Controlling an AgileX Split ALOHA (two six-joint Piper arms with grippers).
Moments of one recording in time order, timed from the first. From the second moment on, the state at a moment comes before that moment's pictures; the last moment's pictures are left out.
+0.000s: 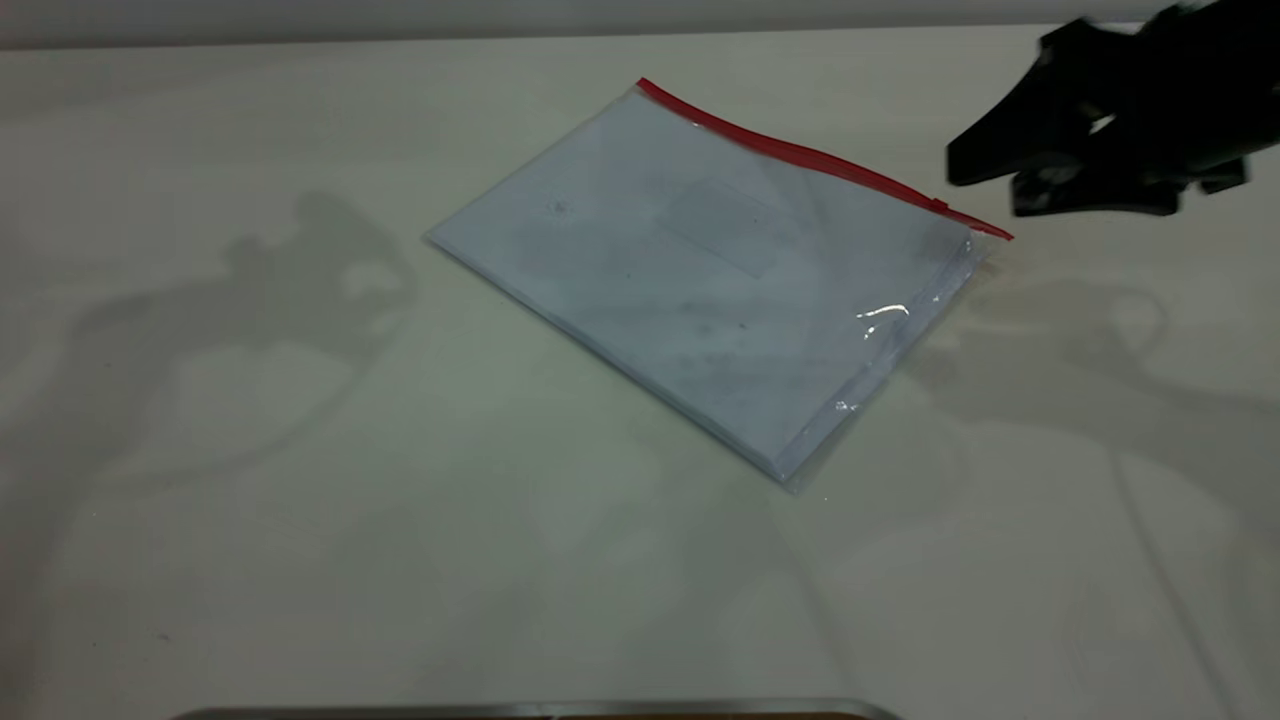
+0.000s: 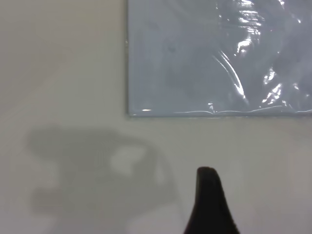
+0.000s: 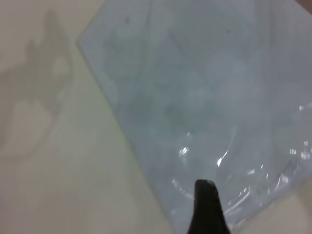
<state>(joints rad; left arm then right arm) -0.09 1.93 -1.39 -0.61 0.75 0.92 0.00 2.05 -0.83 1.69 0.61 -1.61</state>
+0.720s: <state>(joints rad) -0.10 1.93 -1.39 -0.61 0.79 0.89 -0.13 2.39 -1.08 1.66 0.63 -1.61</state>
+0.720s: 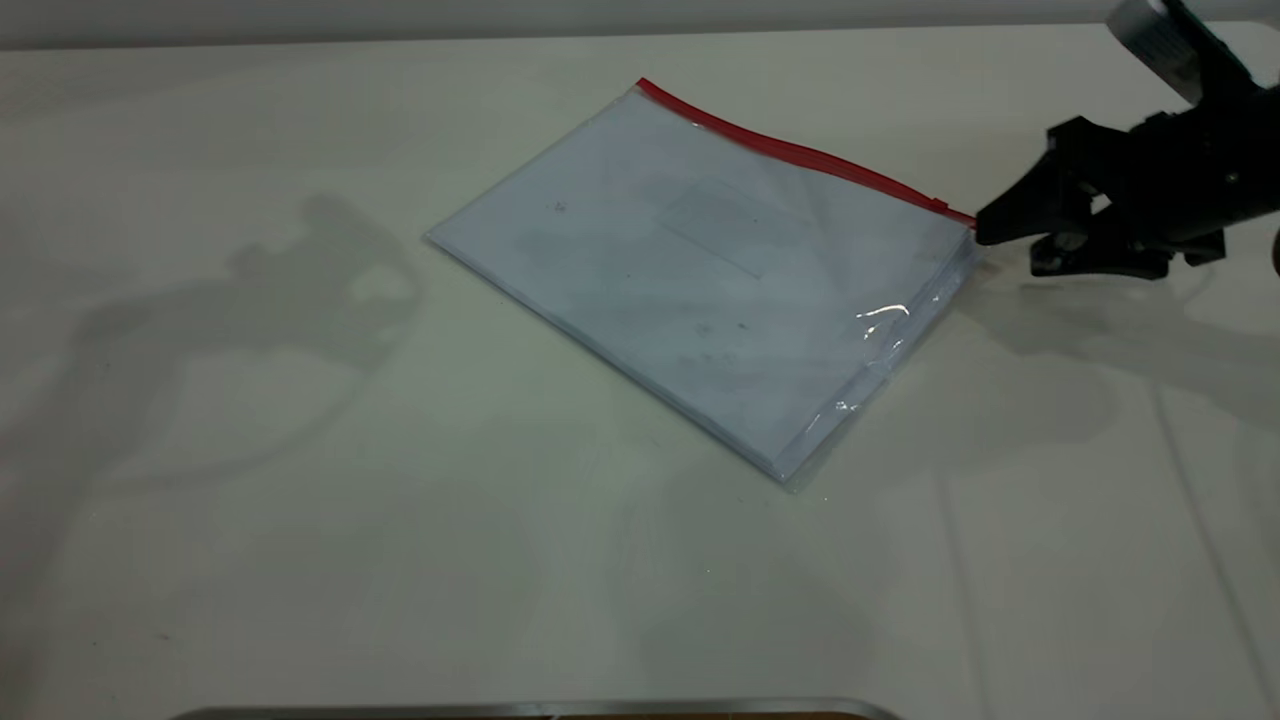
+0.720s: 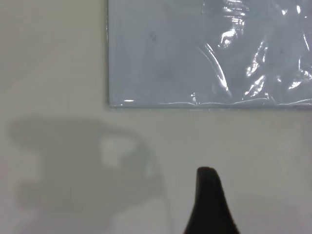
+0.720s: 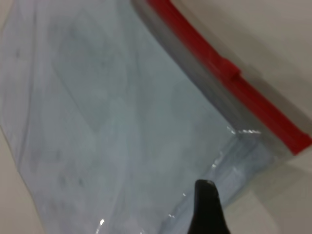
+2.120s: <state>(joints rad) -0.10 1.94 -1.39 -0.65 0.78 0.88 -0.07 2.58 -1.23 1.79 0.83 -1.82</state>
